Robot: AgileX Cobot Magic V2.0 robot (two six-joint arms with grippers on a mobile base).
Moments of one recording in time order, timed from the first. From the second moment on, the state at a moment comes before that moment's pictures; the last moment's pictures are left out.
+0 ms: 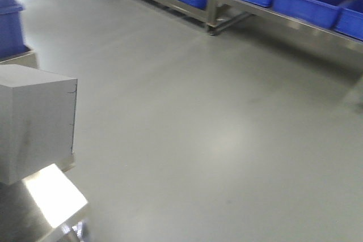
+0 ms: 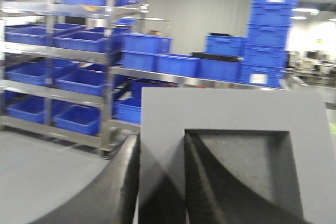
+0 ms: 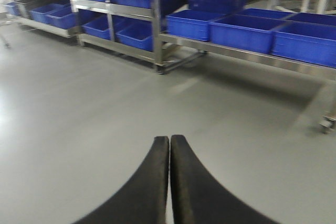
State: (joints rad) left arm -0.38 0.41 -0.42 0.01 -0.06 -0.18; right arm -0.09 -0.02 0.03 0.02 0.22 0.02
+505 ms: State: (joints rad) left arm -0.38 0.41 -0.42 0.01 -0.06 -0.18; right arm -0.09 -0.02 0.03 0.02 0.22 0.02
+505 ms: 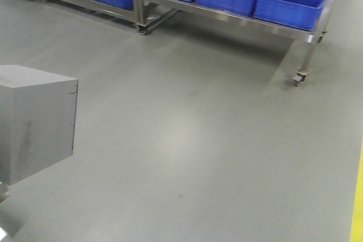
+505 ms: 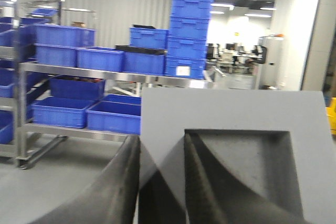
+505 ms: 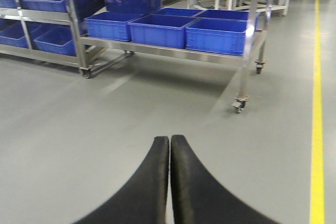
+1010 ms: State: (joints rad) left arm -0.38 0.41 -0.42 0.01 -0.06 -0.18; right arm -0.09 -0.02 0.03 0.02 0.22 0.02
